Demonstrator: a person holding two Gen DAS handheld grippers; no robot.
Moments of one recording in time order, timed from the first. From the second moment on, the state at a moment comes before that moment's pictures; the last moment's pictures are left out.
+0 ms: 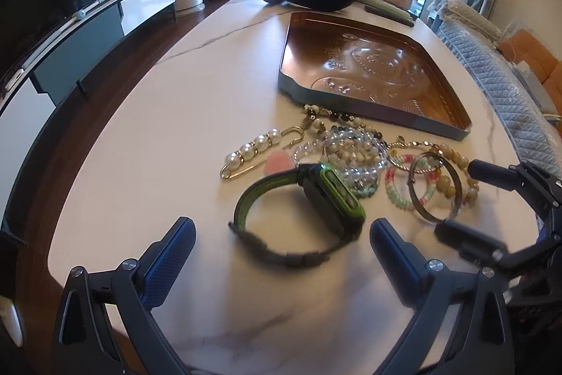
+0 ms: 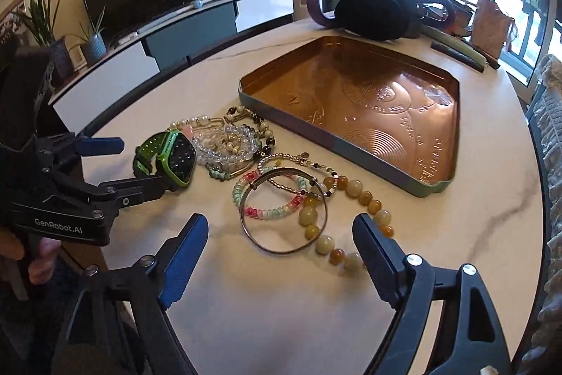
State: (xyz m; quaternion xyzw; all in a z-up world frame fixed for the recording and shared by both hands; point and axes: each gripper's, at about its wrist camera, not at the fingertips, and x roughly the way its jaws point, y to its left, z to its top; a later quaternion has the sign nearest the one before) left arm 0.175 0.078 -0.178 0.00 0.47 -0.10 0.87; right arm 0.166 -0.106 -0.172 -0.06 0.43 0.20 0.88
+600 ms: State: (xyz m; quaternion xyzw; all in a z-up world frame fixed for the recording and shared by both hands) left arm 0.173 0.081 -0.180 0.01 0.48 -0.09 0.87; right arm 0.172 -0.102 -0.186 -0.08 0.44 0.19 0.87
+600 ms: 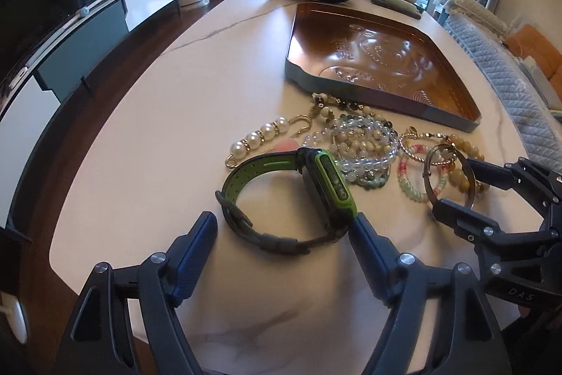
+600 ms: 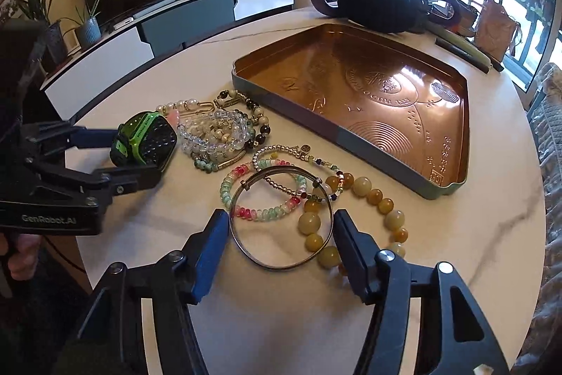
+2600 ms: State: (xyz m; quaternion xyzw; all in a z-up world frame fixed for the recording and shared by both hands) left arm 0.152 0.071 -0.135 -0.02 0.42 -0.10 0.90; right arm 0.167 -0.133 -0.154 -0.02 0.41 0.17 0.90
